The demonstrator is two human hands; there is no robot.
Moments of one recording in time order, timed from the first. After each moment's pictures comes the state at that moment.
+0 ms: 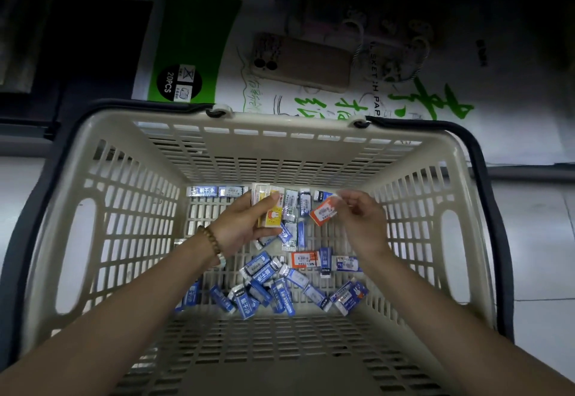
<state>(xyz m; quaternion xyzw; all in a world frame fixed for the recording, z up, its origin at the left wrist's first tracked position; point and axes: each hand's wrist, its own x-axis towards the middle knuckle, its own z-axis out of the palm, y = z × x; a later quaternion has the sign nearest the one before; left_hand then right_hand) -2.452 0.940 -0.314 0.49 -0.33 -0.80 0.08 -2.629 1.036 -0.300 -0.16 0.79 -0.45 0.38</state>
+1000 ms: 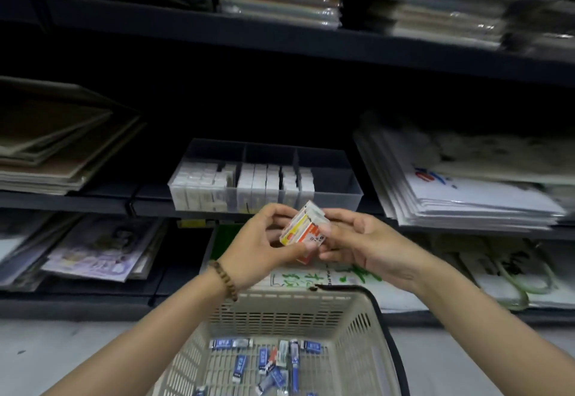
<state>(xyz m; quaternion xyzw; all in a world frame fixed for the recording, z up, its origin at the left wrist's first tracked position) -2.458 0.934 0.049 0.28 -0.70 -0.58 0.30 -2.636 1.016 0.087 -0.41 0.53 -0.45 0.59</state>
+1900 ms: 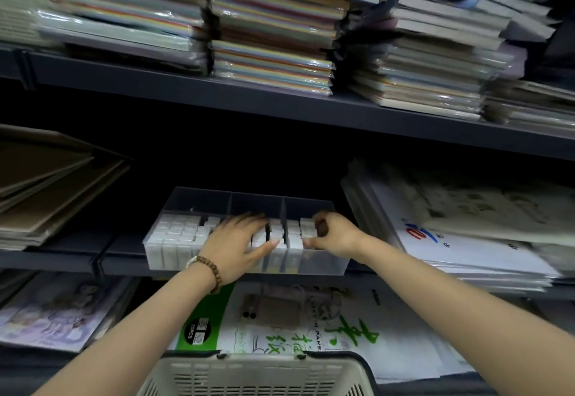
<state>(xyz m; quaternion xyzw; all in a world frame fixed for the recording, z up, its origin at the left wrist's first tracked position) -2.484 0.817 0.035 0.37 -0.91 -0.08 0.18 -2.684 0.888 0.084 -0.56 0.78 -0.19 0.22</state>
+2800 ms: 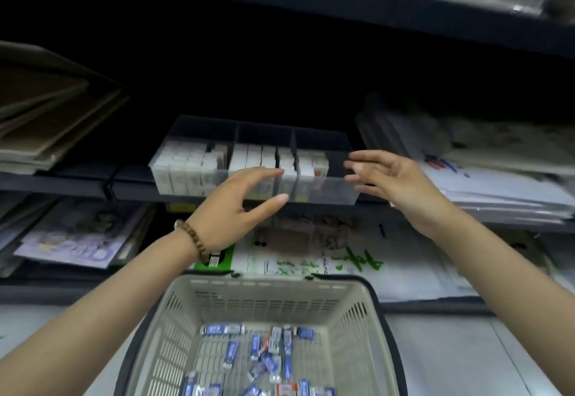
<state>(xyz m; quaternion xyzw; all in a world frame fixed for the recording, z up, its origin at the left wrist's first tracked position) -2.447 0.885 0.036 0.30 -0.87 -0.28 0.27 -2.689 0.973 0.082 -0.46 0.66 -0.49 0.34</state>
